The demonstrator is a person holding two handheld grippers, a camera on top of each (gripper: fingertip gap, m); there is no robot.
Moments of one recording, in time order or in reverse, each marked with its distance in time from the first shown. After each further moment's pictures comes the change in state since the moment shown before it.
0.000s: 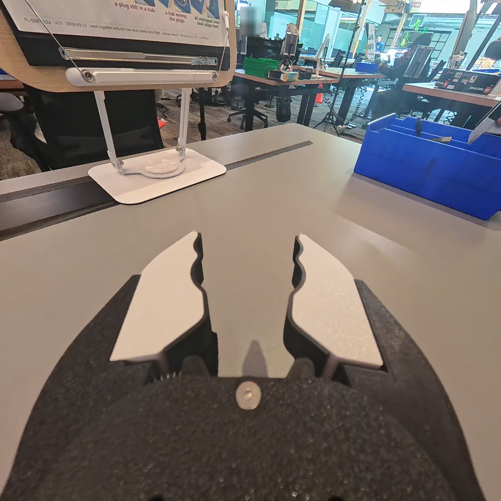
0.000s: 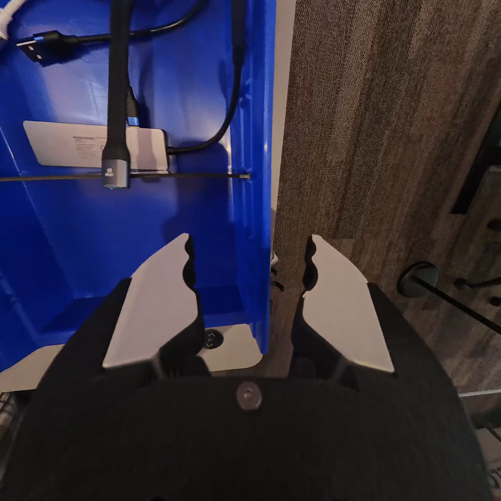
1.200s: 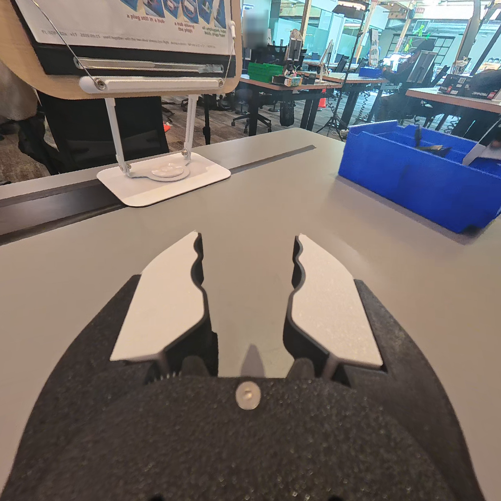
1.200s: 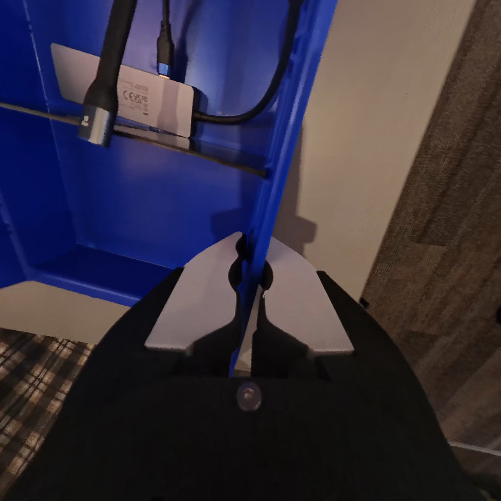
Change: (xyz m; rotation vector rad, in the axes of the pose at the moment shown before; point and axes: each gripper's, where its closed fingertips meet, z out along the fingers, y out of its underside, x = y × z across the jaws) left arm -0.004 -0.006 -0.005 0.017 -0.015 -0.004; right arm -0.077 0.010 0.024 -0.069 -0.284 0.021
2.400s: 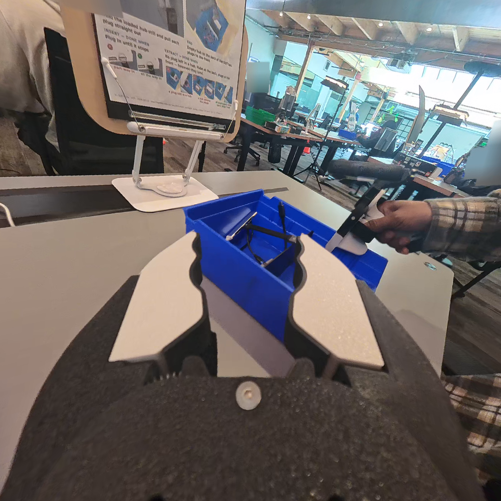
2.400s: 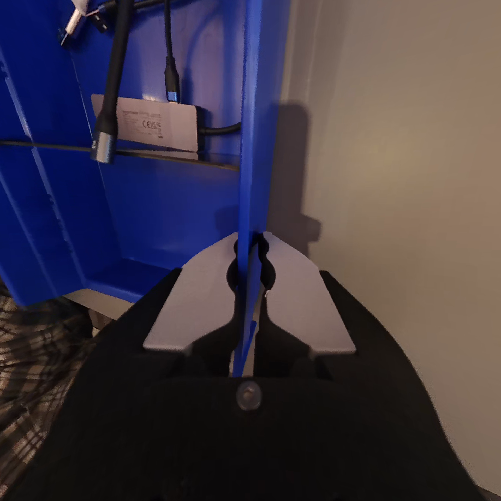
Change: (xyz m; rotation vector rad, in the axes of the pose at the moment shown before) left arm 0.016 -0.056 -0.110 0.109 0.019 -0.182; right arm -0.372 -0.032 0.055 -0.010 -0.182 -0.121
